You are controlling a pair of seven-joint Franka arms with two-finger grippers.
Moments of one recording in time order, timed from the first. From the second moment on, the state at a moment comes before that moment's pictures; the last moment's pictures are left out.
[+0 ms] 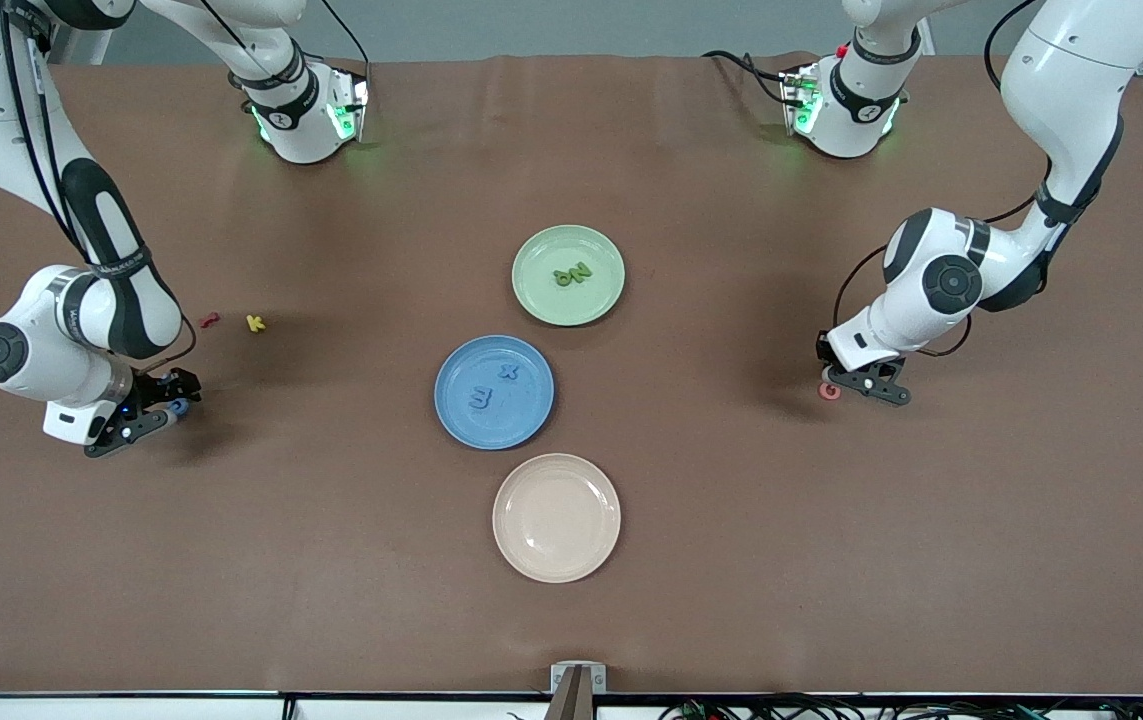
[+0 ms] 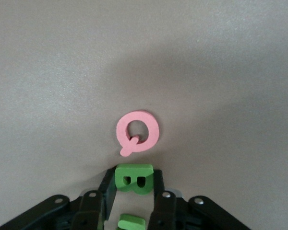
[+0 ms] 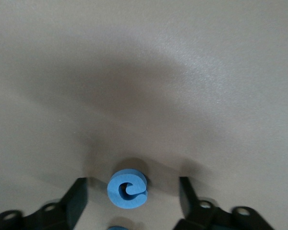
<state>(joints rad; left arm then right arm) 0.35 0.42 -0.47 -2.31 0.35 2.63 -0.03 -0.15 0.56 -0.11 -2.00 -0.01 2.49 -0.74</state>
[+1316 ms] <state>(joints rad) 0.36 0.37 -0.81 -2.30 0.35 2.58 -0.67 -0.14 0.54 -0.09 -1.96 -0.01 2.43 -0.74</state>
